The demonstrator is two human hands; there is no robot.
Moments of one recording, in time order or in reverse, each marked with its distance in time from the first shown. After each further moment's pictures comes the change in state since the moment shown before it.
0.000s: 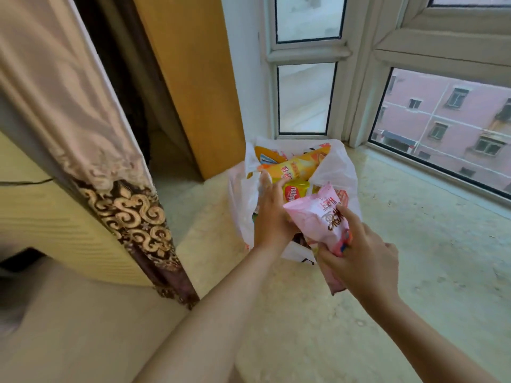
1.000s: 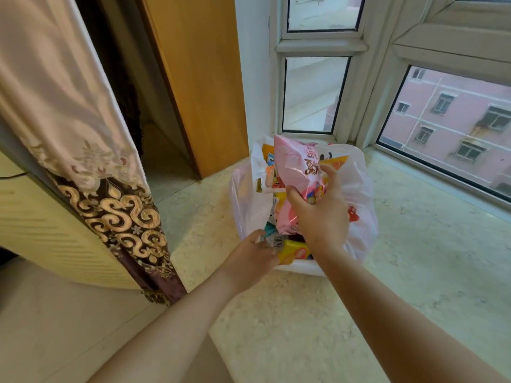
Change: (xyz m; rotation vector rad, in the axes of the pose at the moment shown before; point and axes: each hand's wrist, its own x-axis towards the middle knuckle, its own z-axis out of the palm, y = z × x) left_hand -0.007 -0.110 -0.043 1.112 -0.658 0.815; right_hand 0.080 -0.091 0.075 0.527 0.092 0.247
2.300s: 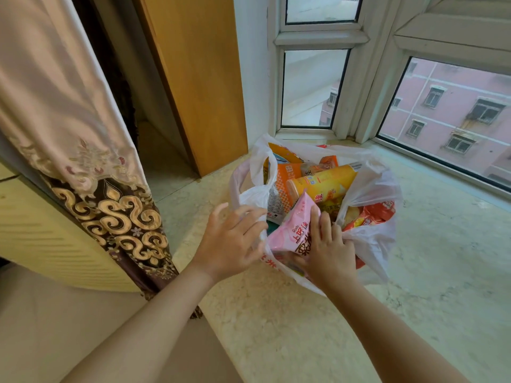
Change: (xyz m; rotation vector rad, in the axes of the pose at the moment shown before) left_hand -0.036 -0.038 -0.002 -0.078 0.732 -0.299; right_hand -0.031 0.091 0.020 -1.028 -0.268 -0.278
